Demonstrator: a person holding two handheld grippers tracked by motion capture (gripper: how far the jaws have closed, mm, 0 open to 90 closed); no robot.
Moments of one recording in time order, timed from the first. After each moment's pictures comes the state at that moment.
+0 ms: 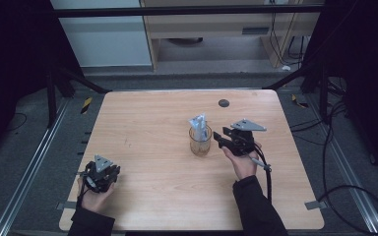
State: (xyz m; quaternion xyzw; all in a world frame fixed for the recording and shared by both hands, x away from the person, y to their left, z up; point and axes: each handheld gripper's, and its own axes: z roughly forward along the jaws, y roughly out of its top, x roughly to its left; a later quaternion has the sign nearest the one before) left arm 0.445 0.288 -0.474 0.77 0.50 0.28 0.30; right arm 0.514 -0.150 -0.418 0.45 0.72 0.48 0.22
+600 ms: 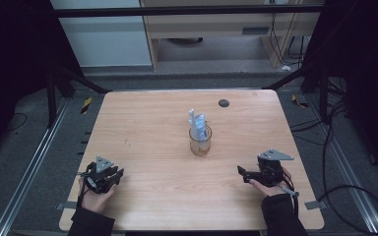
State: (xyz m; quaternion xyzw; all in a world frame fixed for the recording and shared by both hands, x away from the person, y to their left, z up) left arm 0.447 0.290 -0.480 0.77 0.49 0.25 0.31; right arm 0.454 -0.228 -0.472 0.49 0.74 0.41 0.21
